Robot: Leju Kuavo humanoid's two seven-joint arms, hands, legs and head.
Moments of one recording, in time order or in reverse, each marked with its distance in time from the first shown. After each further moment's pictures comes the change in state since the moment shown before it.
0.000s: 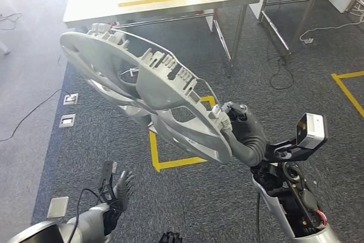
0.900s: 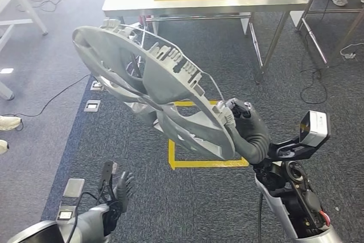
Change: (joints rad) left arm 0.012 0.008 0.000 0.000 0.014 -0.003 0.000; right arm -0.010 0.000 0.000 0.010 -0.020 -0.034 0.019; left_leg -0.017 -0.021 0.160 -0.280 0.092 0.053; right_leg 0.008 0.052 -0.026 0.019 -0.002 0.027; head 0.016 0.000
